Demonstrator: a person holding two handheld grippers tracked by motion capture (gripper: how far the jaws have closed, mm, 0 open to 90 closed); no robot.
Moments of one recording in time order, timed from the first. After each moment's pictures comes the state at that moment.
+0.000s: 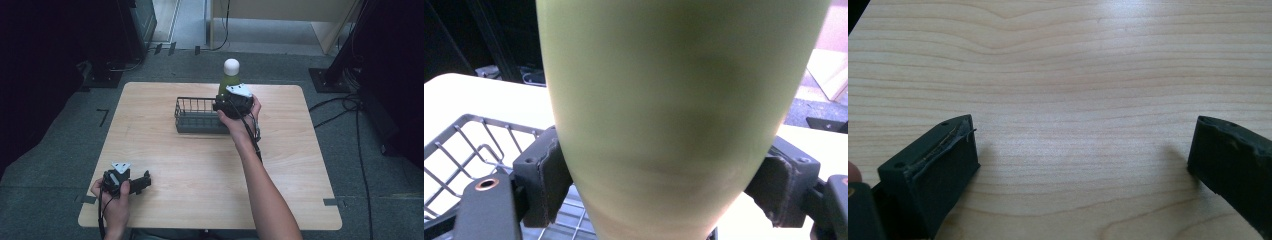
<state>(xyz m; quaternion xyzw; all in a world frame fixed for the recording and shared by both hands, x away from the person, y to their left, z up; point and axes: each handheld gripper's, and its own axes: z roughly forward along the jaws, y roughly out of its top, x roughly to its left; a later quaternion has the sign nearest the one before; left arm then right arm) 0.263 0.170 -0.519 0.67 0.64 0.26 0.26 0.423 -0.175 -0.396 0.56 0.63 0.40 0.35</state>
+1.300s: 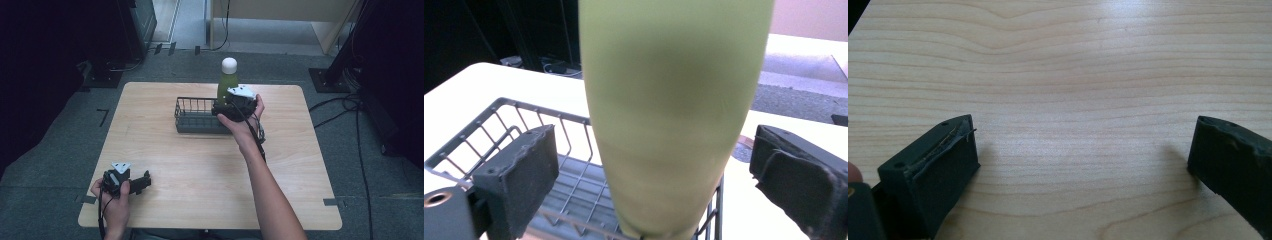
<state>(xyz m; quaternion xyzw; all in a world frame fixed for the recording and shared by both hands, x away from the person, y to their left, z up) 0.263 0.170 -0.519 0.67 0.64 0.26 0.26 0.406 -0.181 -0.387 0.55 0.65 0.42 0.31</state>
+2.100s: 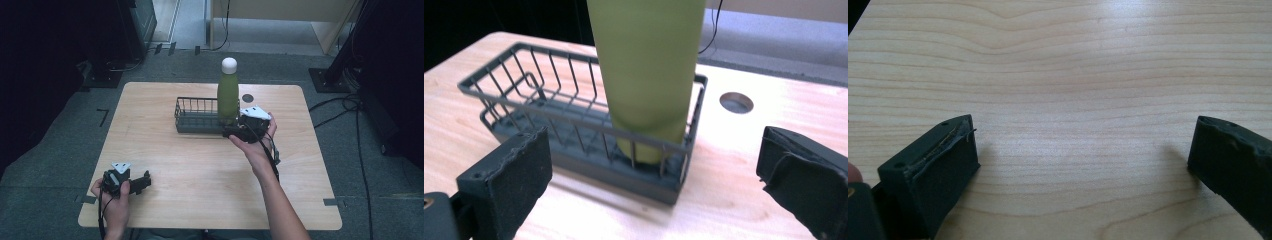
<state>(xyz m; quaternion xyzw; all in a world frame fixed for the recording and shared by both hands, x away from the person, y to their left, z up) 0.263 0.170 -0.520 0.67 0.64 0.26 0.27 0.346 -0.212 -0.405 0.54 0.67 0.41 0.29</state>
